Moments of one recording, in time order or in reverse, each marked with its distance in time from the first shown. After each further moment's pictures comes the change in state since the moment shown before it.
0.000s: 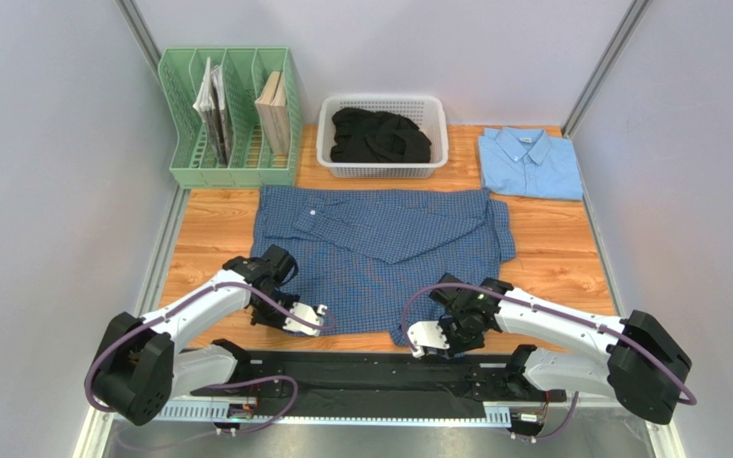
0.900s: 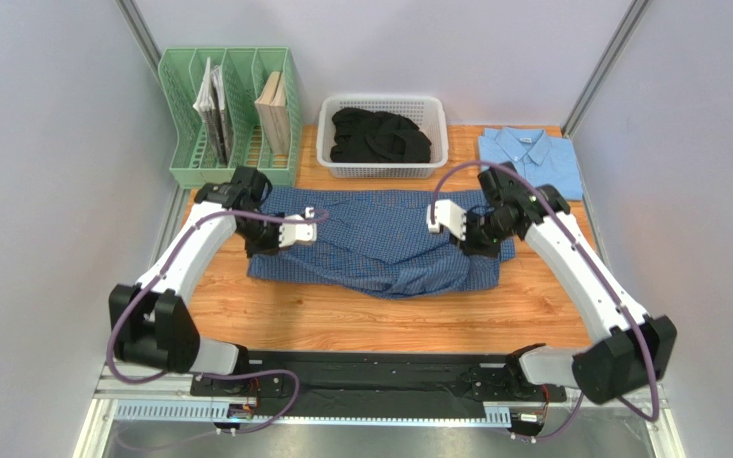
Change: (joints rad) left arm 0.298 0.214 0.581 -0.206 0.134 -0.060; right arm -0.552 0.138 0.697 -0.304 -0.083 -0.110
